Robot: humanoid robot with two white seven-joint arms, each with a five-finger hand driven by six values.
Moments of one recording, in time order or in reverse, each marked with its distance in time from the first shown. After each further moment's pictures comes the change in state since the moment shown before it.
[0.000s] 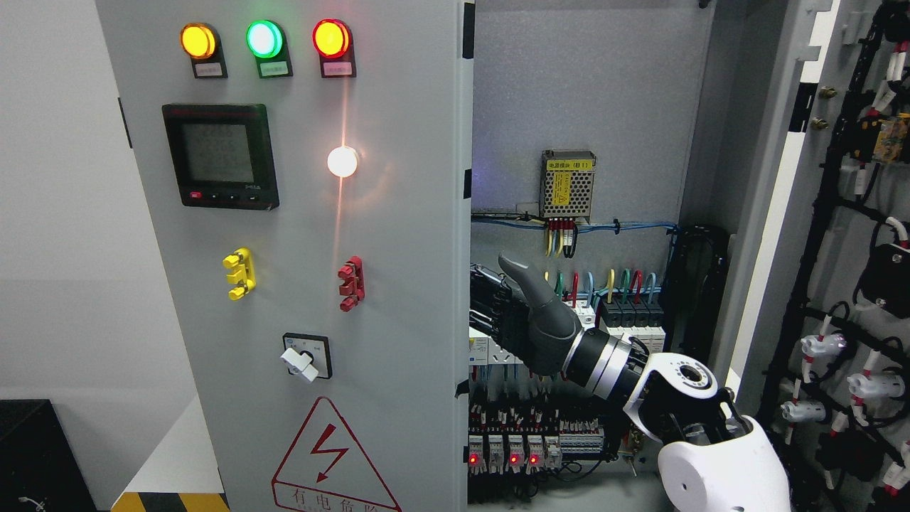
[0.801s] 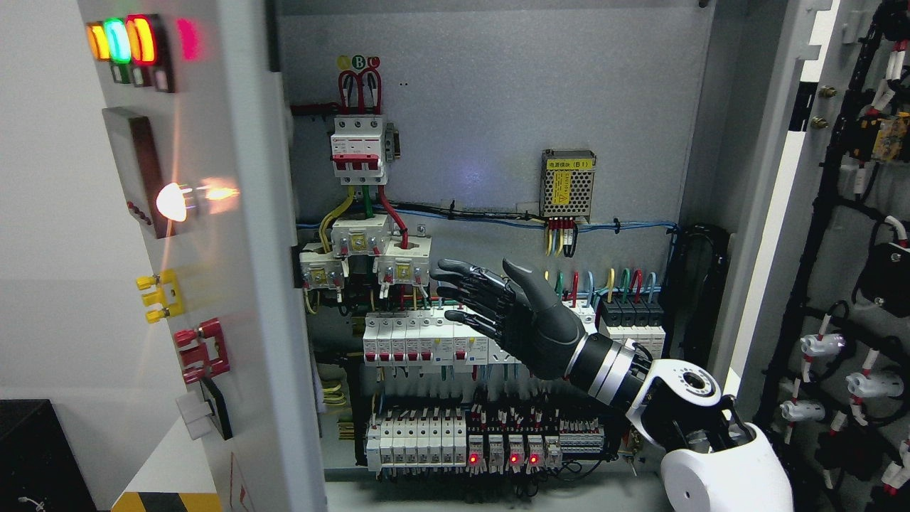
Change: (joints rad) left arm 0.000 0.000 0.000 0.000 0.000 -0.004 0.000; right arm 0.026 -0.004 0.005 -0.029 -0.001 -0.006 -0.006
